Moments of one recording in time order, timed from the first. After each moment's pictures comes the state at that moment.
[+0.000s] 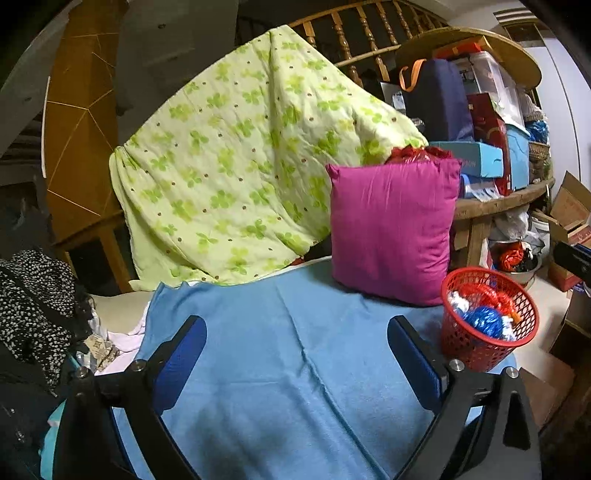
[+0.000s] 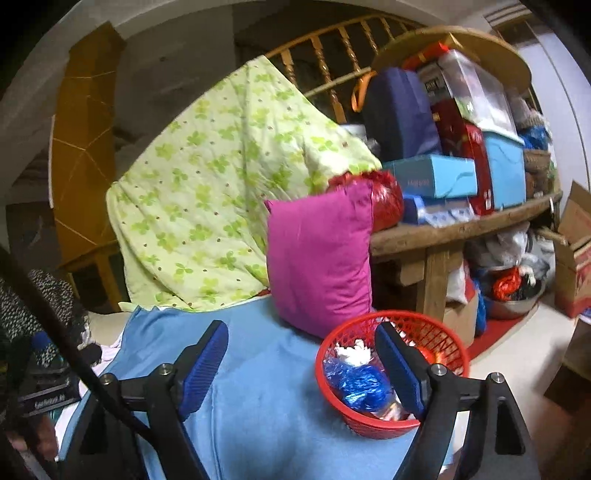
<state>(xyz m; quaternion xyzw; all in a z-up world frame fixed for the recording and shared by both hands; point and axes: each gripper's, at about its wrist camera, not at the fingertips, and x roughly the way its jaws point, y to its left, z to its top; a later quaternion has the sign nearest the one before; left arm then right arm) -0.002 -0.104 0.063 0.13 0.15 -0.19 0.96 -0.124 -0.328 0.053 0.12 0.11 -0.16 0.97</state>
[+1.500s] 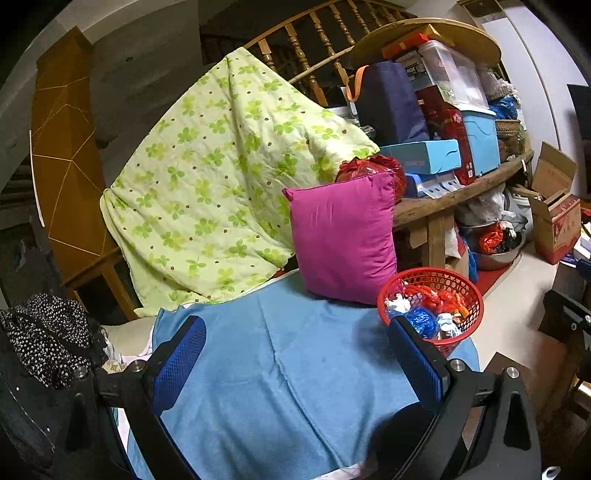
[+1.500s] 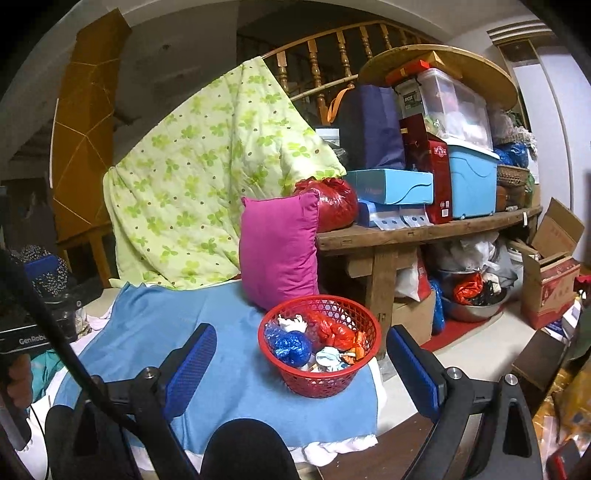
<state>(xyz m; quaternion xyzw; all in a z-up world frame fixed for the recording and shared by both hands) -0.122 -0.181 0.107 0.19 0.13 -0.20 0.95 -0.256 -0.357 0.069 0.09 0.14 -0.19 0.97</state>
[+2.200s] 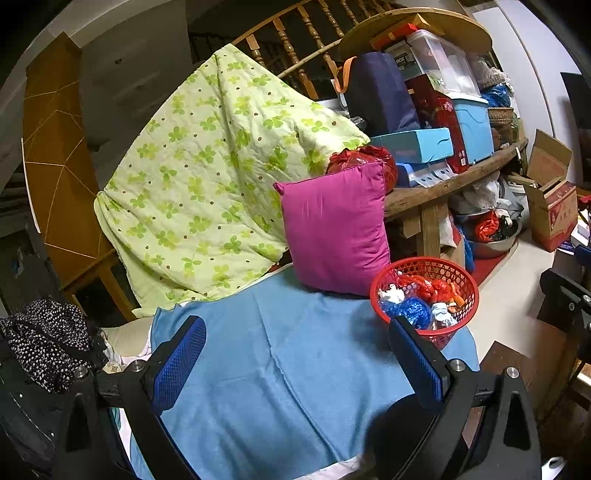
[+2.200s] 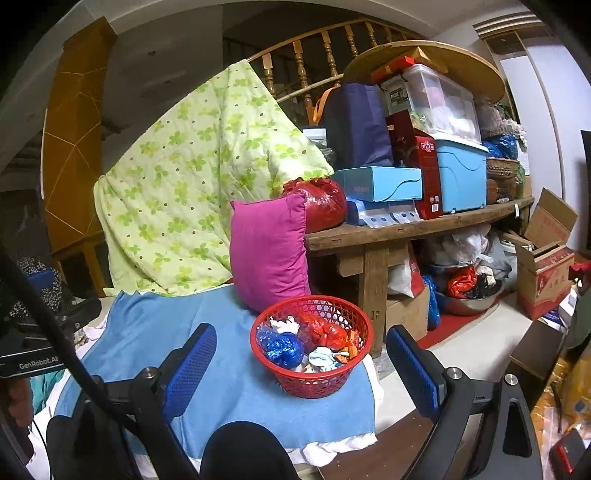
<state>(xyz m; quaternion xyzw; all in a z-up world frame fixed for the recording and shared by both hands) -0.127 -0.189 0.101 0.21 0.14 -0.20 0.94 -0.259 -0.364 0.066 0.11 0.13 -0.21 0.96</state>
